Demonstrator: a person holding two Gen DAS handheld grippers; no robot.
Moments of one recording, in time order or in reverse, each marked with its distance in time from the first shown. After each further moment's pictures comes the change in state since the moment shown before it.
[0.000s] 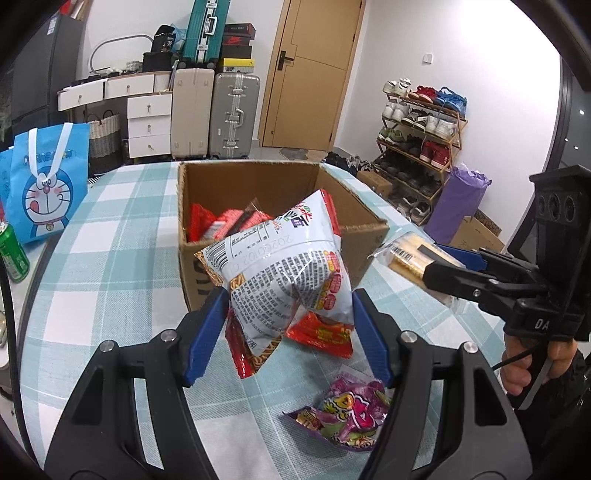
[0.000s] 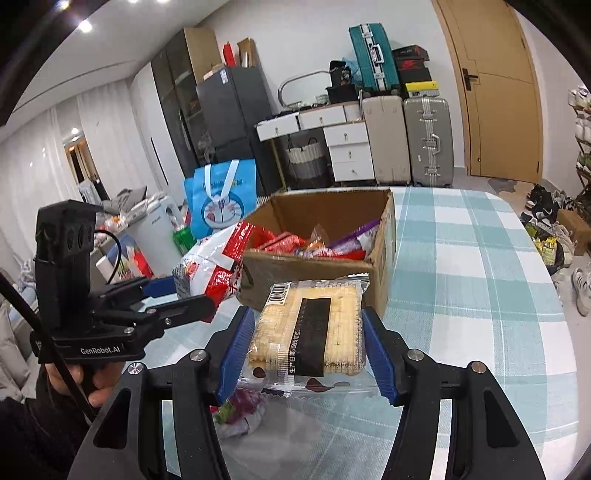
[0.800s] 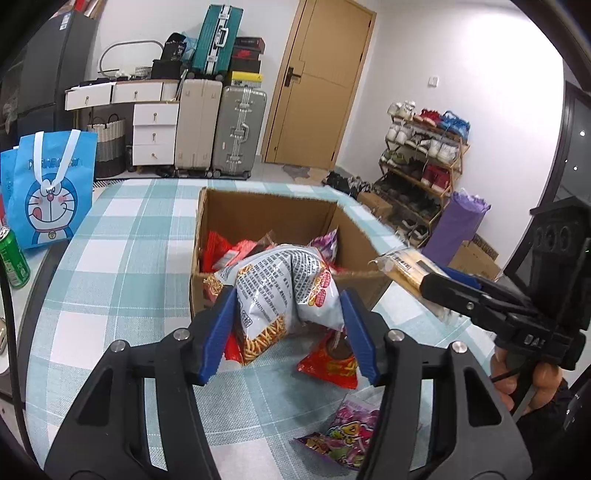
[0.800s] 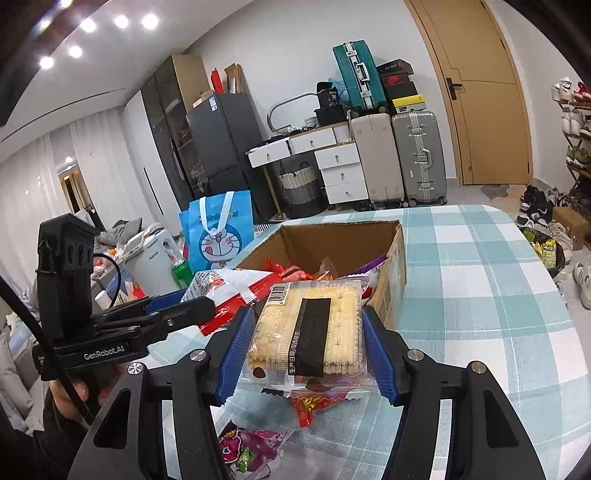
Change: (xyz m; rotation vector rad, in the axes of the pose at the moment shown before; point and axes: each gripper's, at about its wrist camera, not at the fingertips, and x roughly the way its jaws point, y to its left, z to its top) left arm -0.010 0.021 0.037 -0.052 -0.072 -0.016; right arm 0.009 0.004 0.020 0.068 -0.093 -0.011
